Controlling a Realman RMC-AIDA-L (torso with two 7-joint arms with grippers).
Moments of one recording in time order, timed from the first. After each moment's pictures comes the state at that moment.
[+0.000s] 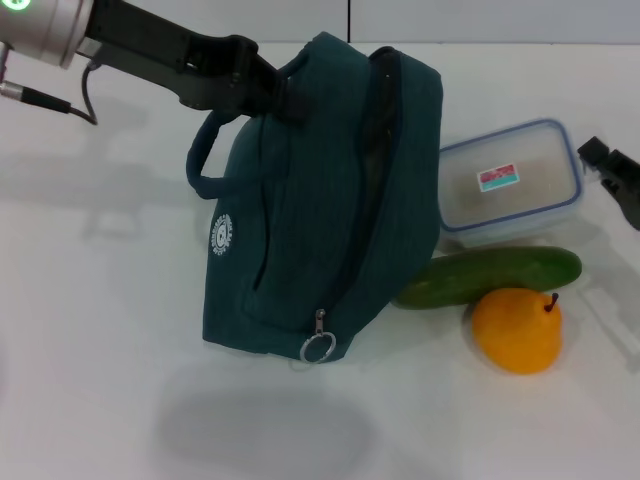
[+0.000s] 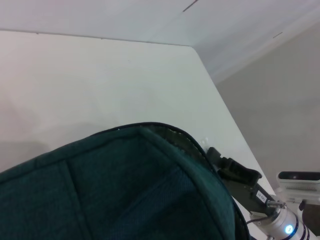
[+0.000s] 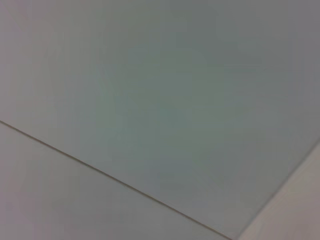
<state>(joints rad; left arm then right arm) -0.81 -1.95 0.82 1.00 2.12 1.83 -2.68 0.51 2.02 -0.48 0.07 -1.39 -1.37 1.44</state>
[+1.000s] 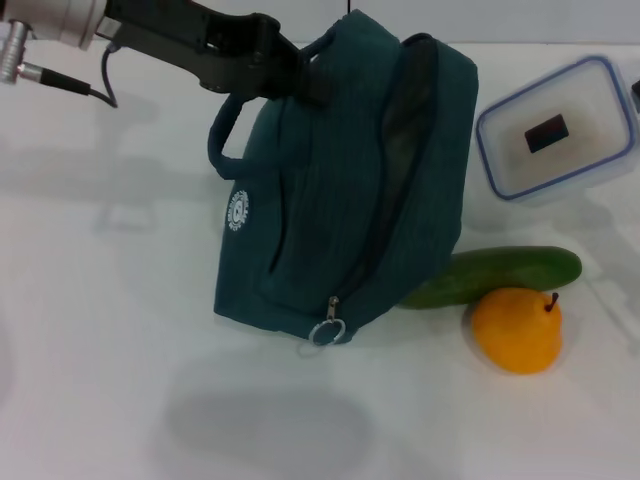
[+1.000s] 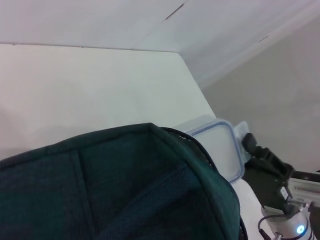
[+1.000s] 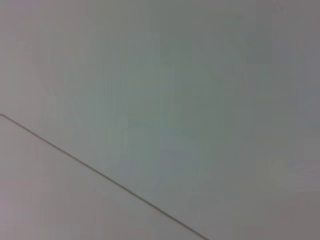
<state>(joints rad) -0.84 -1.95 0.82 1.00 2.10 1.82 -2.70 0.49 2.02 -0.44 0.03 -1.34 -1.58 1.44</state>
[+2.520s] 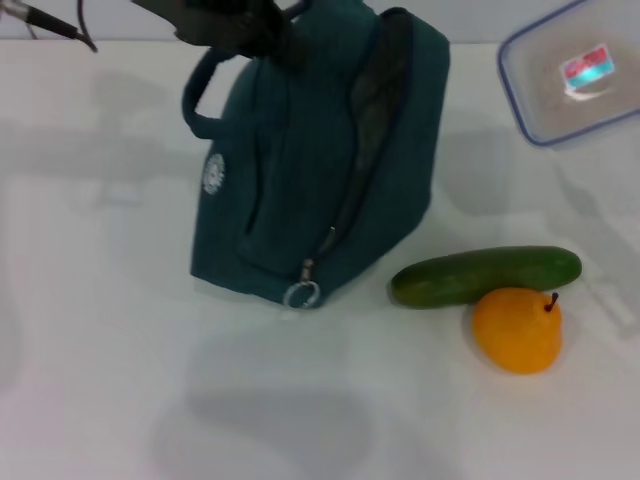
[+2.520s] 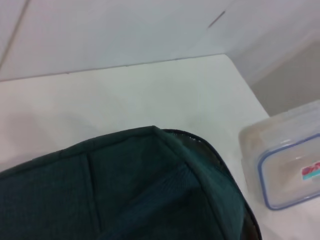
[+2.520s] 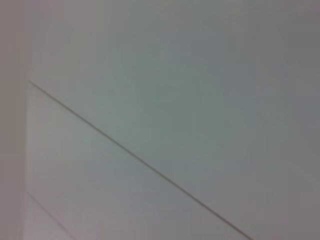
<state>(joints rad) -0.92 -1.94 0.83 1.11 2.25 1.83 -2.77 0.52 2.02 -0.44 0.00 -1.28 -1.83 1.44</state>
